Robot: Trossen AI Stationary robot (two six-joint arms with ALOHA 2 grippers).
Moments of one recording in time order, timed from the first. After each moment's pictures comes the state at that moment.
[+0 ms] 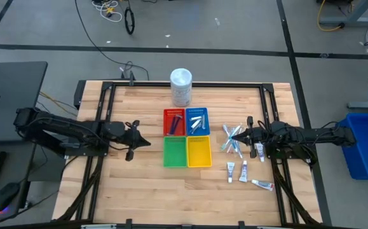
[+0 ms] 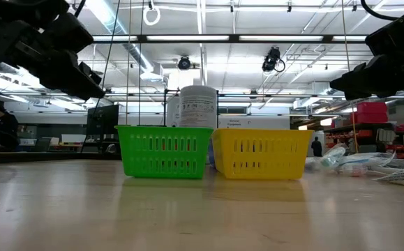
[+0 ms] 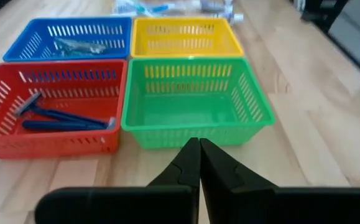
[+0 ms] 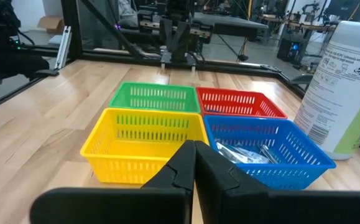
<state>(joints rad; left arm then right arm) -0.08 0.74 0.24 0.06 -0.01 -0.05 0.01 0.18 0.01 0.01 0.00 -0.09</state>
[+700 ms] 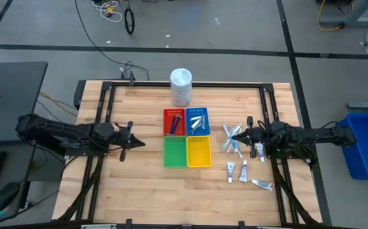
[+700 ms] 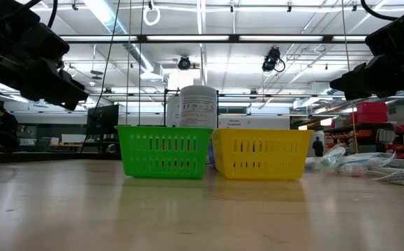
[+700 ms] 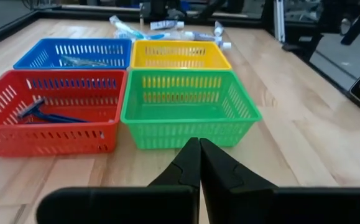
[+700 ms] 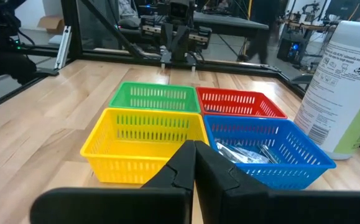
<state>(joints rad) -0.08 0.40 0.02 0.11 0.00 -0.07 0.01 0.18 0.01 0.01 0.00 -0.09</state>
